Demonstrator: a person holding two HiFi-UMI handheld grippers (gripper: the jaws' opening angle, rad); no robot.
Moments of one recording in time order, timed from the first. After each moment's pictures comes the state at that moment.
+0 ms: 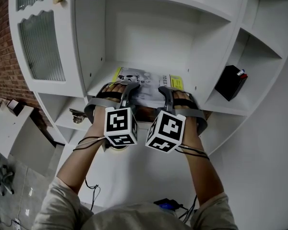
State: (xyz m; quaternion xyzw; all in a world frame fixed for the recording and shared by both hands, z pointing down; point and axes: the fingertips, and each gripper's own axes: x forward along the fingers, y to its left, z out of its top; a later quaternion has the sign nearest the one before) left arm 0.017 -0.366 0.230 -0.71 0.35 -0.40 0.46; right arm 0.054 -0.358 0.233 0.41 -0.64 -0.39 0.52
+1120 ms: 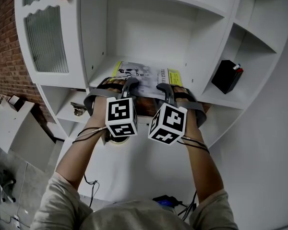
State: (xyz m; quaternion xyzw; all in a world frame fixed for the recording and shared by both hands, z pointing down) left arm 0.014 -0.348 0.230 -0.70 0.34 -0.43 0.45; right arm 0.054 -0.337 0.231 0.41 -0.66 -0.40 0.50
